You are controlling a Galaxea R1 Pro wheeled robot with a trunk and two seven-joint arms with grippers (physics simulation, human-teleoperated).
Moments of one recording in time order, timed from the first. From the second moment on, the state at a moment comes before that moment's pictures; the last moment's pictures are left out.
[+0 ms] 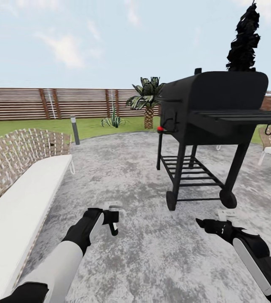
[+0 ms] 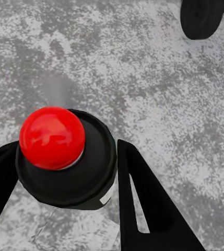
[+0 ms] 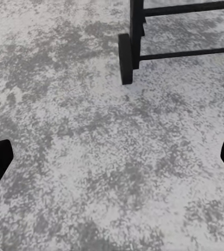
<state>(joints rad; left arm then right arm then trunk) -0.78 -0.15 -0.02 -0.62 0.04 0.61 -0.06 -0.31 -0.36 0.09 -1.45 -0.48 0.69 -0.08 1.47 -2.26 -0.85</state>
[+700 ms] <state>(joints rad) -0.78 -0.15 -0.02 -0.63 0.04 0.61 -0.06 -0.31 -0.36 0.09 -1.45 -0.48 0.69 -0.08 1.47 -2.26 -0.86</state>
